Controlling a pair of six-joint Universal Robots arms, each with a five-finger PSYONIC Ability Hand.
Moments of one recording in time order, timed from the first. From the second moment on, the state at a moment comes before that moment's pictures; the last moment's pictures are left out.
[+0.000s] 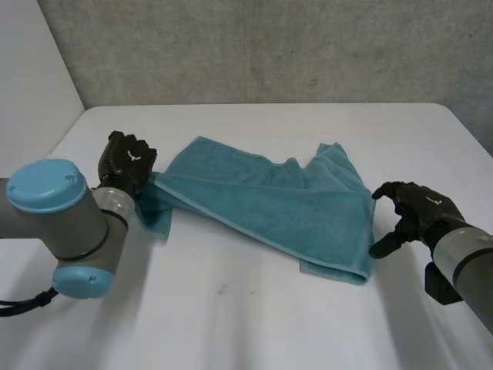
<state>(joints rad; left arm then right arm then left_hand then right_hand) 4.35 -2.10 -1.59 3.66 -1.65 3.98 1.82 -1.43 1.84 -0.01 1.53 3.28 1.11 1.20 1.19 1.20 0.99 0.30 0.34 0.33 0.33 0.17</state>
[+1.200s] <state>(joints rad) 4.38 -2.12 -1.63 3.64 -1.63 3.95 1.88 -1.22 1.75 -0.26 1.53 2.78 0.64 0.66 0.67 0.66 0.49 0.97 1.17 1.18 1.19 0.97</state>
